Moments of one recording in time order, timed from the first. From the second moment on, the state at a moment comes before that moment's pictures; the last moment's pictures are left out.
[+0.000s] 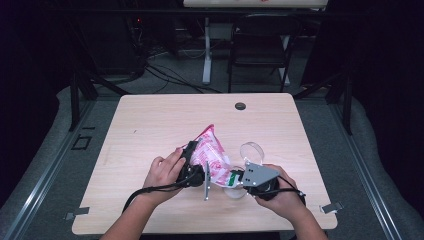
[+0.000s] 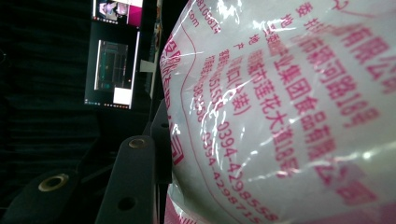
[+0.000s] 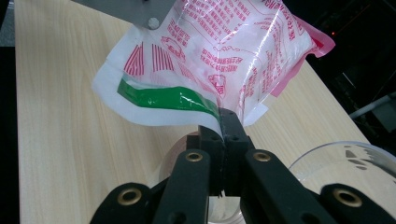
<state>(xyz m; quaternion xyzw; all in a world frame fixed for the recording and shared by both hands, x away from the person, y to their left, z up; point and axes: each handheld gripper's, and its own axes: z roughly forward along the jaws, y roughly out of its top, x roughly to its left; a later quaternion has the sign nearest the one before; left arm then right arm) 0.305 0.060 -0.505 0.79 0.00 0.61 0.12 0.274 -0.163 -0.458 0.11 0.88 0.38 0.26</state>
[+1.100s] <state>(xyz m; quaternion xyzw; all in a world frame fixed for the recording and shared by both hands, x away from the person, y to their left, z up) 0.304 0.057 -0.504 0.78 -0.01 0.61 0.11 0.278 -0.165 -0.459 0.12 0.88 0.39 0.25</state>
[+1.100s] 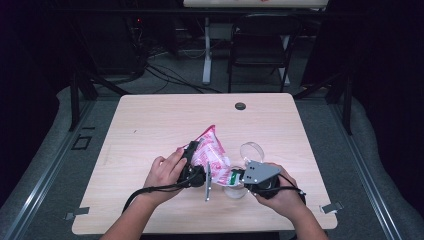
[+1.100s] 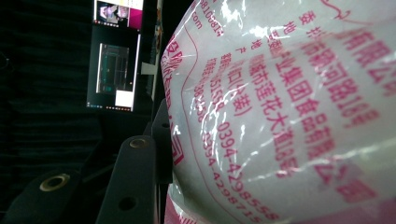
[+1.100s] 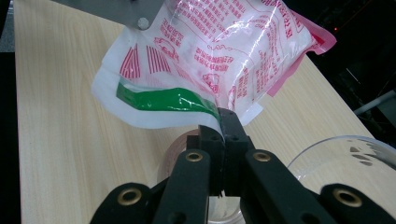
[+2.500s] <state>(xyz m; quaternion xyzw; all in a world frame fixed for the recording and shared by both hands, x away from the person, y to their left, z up) 0.302 0.053 -0.497 0.78 -0.03 0.62 0.10 0.277 -0.168 -0.458 0.12 0.88 0.39 0.26</state>
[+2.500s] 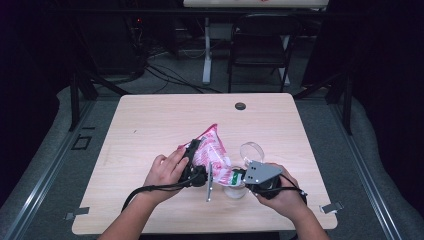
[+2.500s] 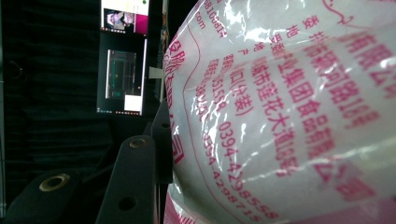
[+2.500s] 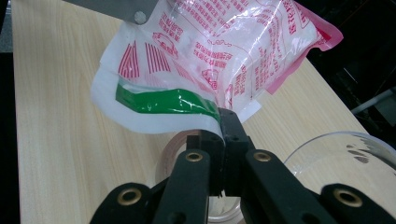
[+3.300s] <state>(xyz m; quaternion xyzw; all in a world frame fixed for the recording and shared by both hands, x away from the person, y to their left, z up) 0.303 0.048 -0.493 0.77 -0.03 0.63 0.11 0.277 -0.172 -0.458 0.12 0.88 0.38 0.26</state>
